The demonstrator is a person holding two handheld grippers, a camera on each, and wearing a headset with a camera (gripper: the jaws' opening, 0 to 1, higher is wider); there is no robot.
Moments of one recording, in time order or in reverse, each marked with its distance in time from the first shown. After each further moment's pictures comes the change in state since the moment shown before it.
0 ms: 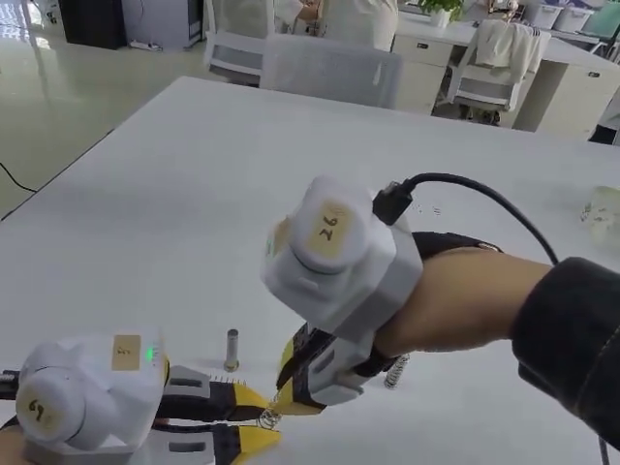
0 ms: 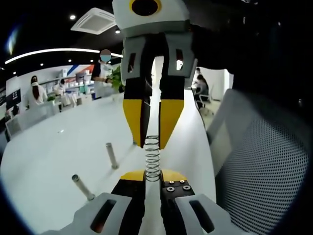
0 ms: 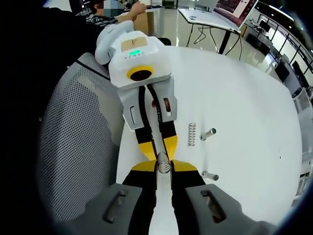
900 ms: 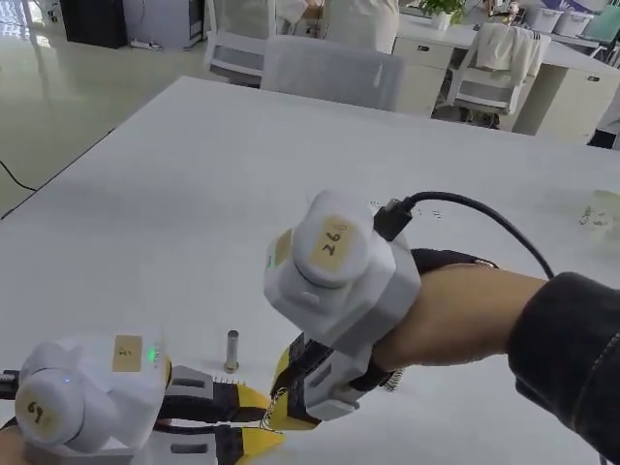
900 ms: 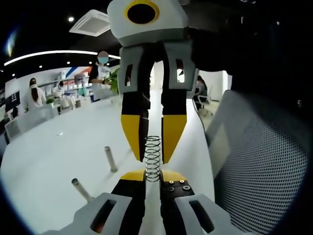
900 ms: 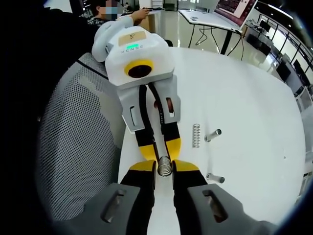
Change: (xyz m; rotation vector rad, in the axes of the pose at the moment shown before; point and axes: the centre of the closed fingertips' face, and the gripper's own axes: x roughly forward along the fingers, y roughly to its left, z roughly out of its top) left arm 0.000 -0.004 0.005 0.014 -0.013 -0.010; right arm 0.012 0.004 -0.005 0.011 -0.013 0.027
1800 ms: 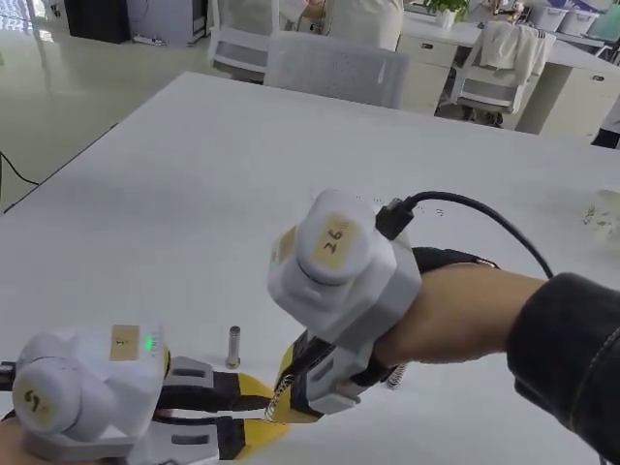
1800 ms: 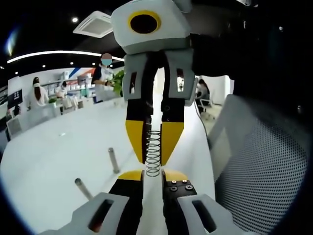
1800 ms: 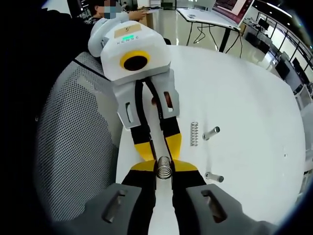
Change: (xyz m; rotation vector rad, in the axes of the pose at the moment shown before) left arm -0.003 0.005 0.003 -0.026 -0.026 0.019; right arm 0.000 -0.005 -0.002 0.018 0.003 -0.010
